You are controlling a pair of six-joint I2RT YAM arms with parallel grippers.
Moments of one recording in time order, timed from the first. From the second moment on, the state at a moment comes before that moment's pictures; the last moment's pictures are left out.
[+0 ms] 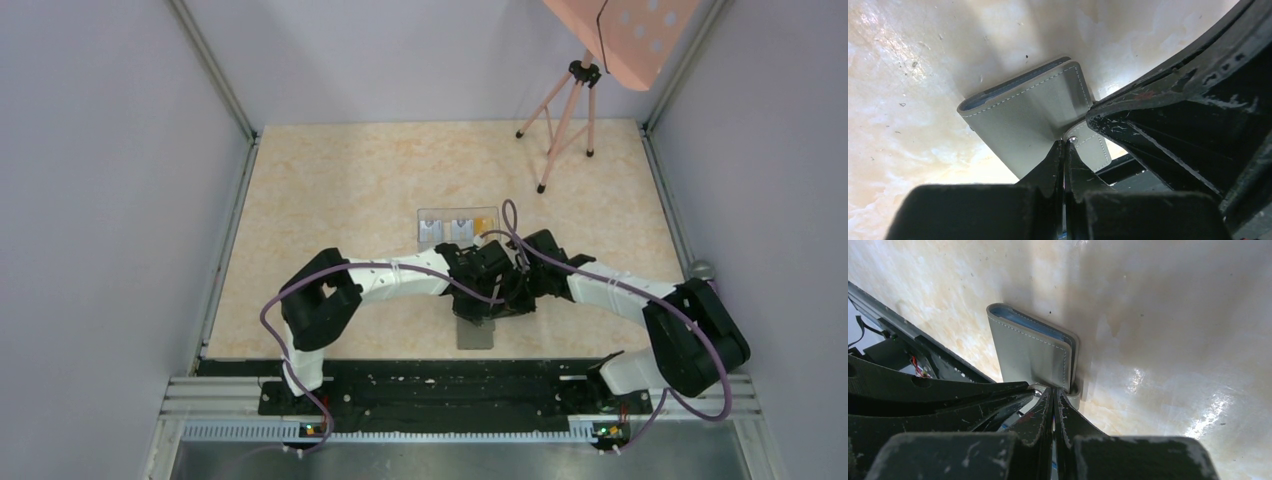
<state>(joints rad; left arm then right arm) -1.08 1.91 1.36 -0.67 0.03 -0.79 0.51 1.37 0.60 -0.31 -0.48 0.63</state>
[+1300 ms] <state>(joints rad) -1.02 1.93 1.29 -0.60 0.16 -0.84 0.58 1.48 0.66 -0.36 -0.48 0.66</state>
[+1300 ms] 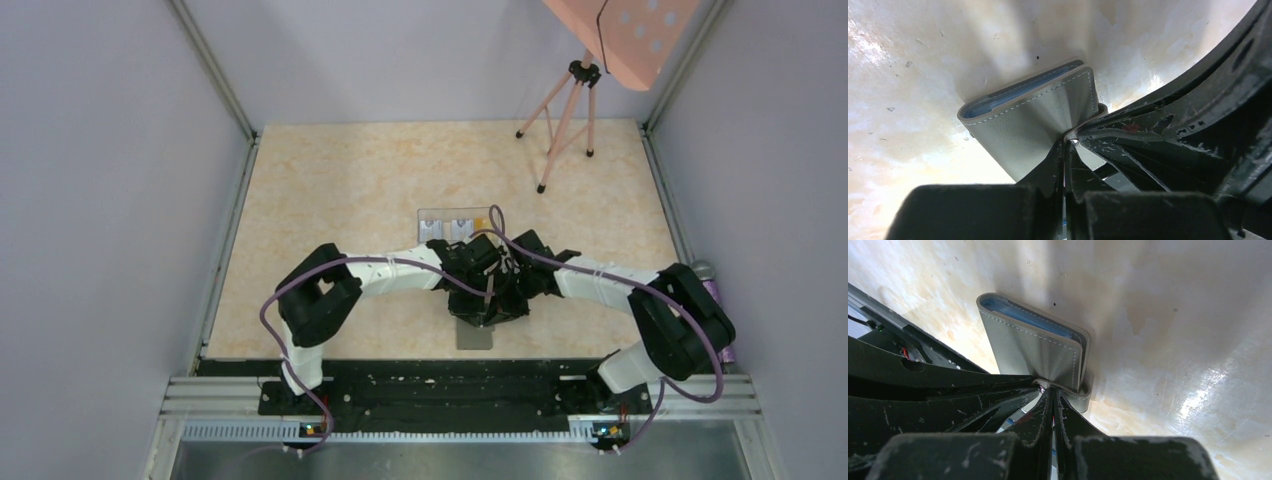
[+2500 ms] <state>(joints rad) -0.34 1.27 0.77 -0.13 0.42 -0.80 0.11 1.28 0.77 -0.50 -0.34 0.52</state>
